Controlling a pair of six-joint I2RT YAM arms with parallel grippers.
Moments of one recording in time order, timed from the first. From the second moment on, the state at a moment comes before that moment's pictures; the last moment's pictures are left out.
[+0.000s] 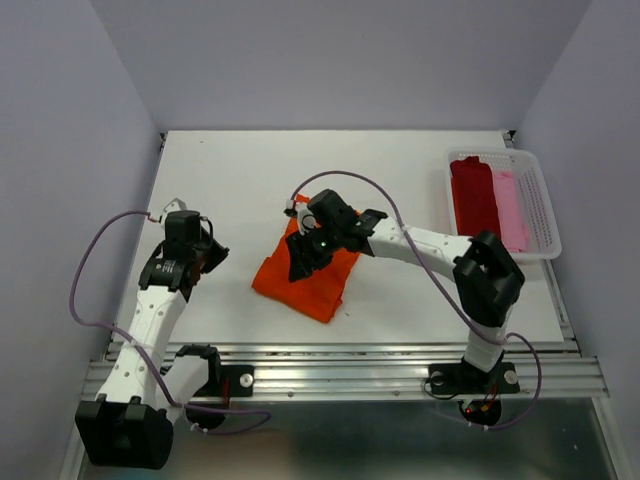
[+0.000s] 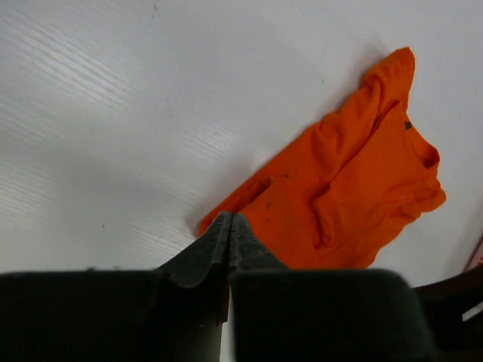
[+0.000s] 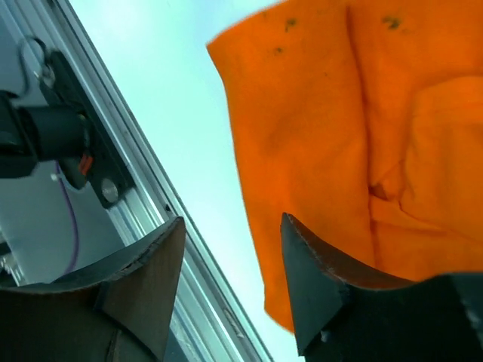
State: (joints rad) left arm -0.08 0.89 0.79 -0.66 -0.09 -0.75; right arm 0.87 1.89 1.41 -0.39 -0.52 0.32
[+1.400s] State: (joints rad) left arm -0.32 1.23 0.66 -0.31 -0.06 -0.80; right arm 0.89 1.61 1.01 -0.27 -0.08 0.40
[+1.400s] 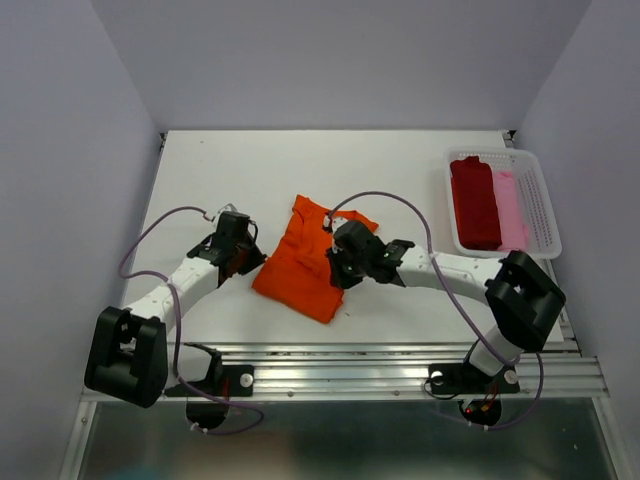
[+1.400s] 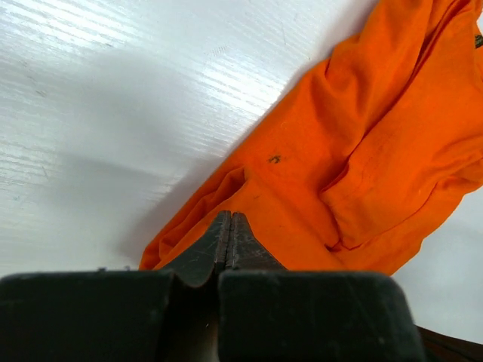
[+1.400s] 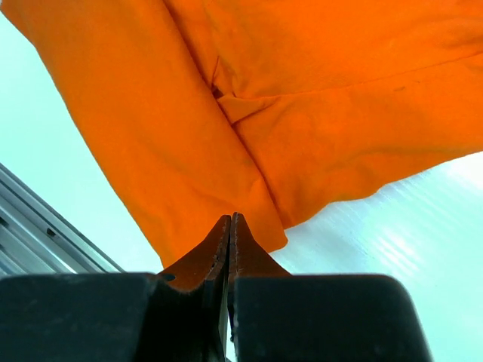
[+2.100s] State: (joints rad) left arm -0.33 1.12 0.66 -0.42 -0.10 -0.81; right arm 0.85 1.61 1.01 -0.22 0.11 0.43
